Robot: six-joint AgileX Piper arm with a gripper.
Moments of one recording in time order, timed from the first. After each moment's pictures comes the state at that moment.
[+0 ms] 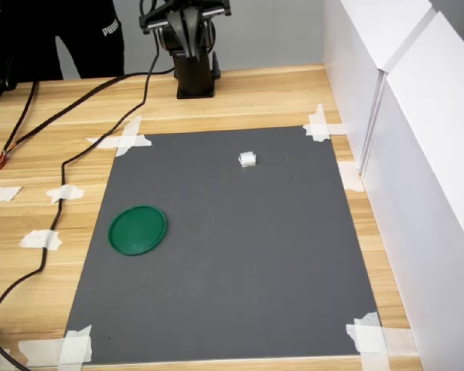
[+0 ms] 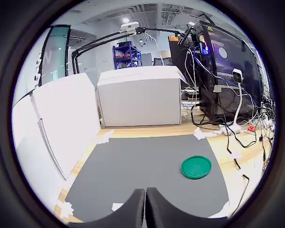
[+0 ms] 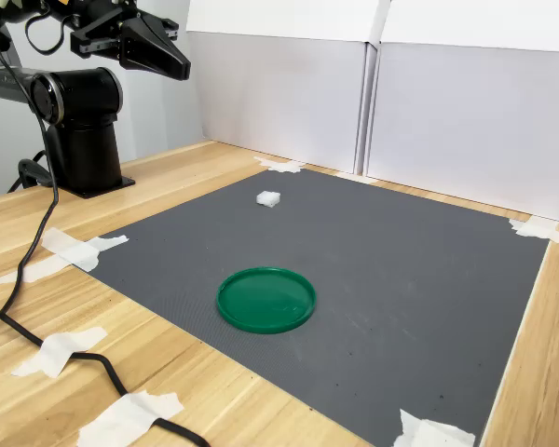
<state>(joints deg) 1.7 -0.7 -13.6 13.1 32.1 -8.9</state>
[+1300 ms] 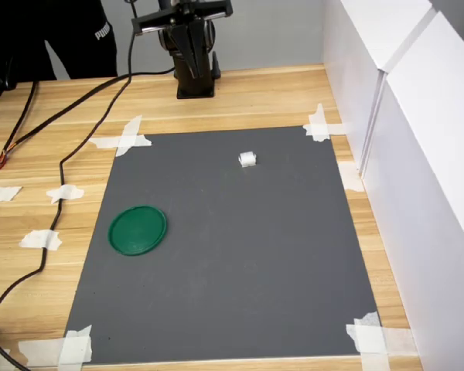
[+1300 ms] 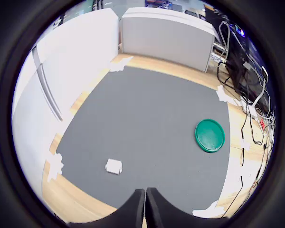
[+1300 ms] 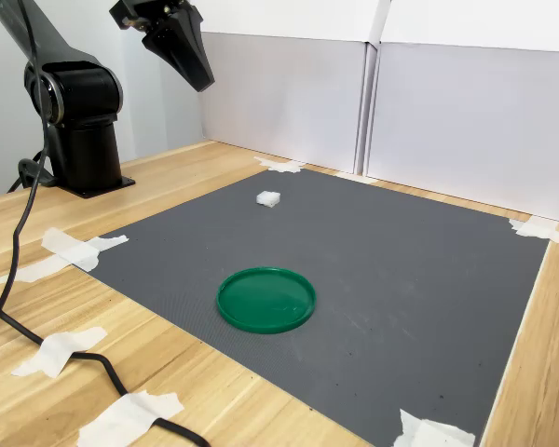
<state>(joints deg) 1.7 42.8 -37.3 11.5 50.2 -27.4</state>
